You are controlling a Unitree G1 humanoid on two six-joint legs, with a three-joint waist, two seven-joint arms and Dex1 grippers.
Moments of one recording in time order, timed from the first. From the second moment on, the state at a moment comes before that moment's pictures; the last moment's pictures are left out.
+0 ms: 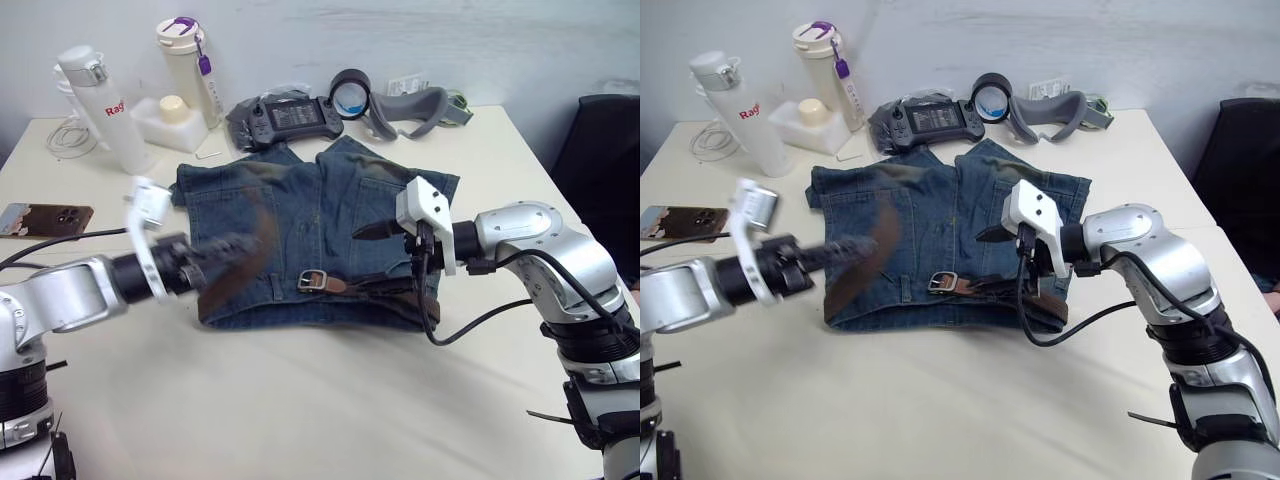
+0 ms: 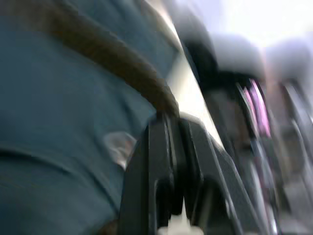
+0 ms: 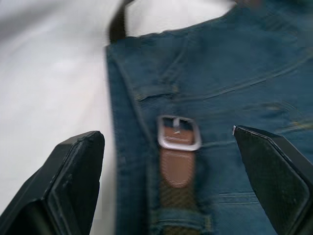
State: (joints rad) left arm -0.41 0.86 0.34 -0.25 -1.96 1.32 0.11; right arm -0.75 -0.72 0.19 -0.24 0.47 0.74 1.12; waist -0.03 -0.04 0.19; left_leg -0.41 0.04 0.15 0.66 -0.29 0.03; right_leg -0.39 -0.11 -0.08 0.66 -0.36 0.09
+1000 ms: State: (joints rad) left arm -0.51 1.12 -0.30 -0.27 -0.42 0.58 -1.03; right arm -0.82 -0.76 0.45 -0.18 0.21 0.37 1.21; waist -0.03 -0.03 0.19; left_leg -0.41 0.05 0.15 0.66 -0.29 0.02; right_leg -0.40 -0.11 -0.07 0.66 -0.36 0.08
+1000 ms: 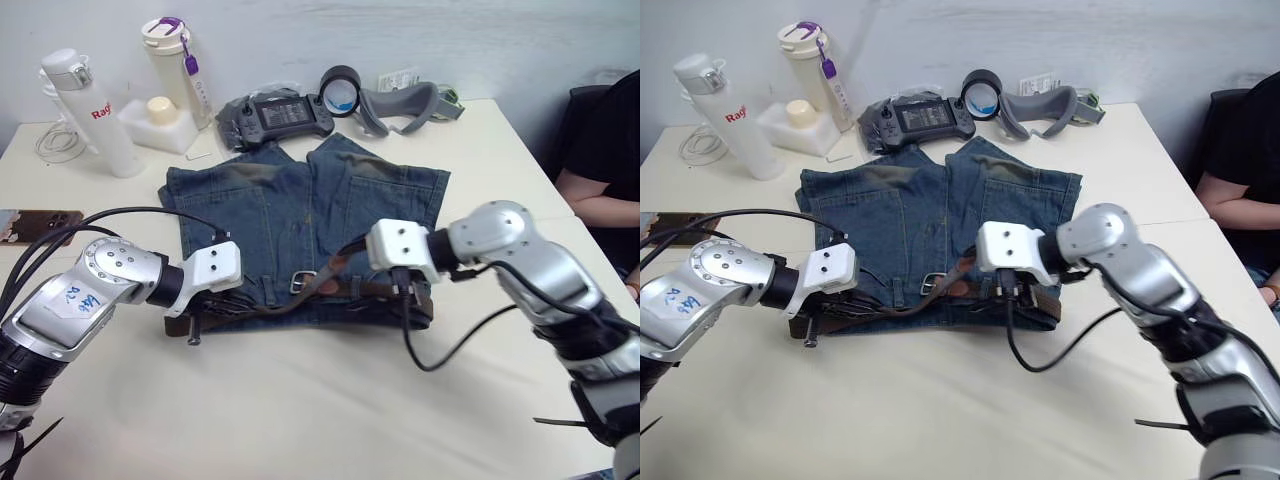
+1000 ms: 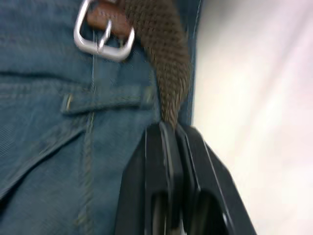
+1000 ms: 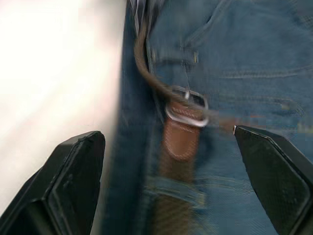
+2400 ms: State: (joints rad) left arm -0.56 1.00 0.38 -0.16 -0.75 1.06 -0.95; right arm -0.85 -0.62 0.32 0.03 0.27 0.37 1.29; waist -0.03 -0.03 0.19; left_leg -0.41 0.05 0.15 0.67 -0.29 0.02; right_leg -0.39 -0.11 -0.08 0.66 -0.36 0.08
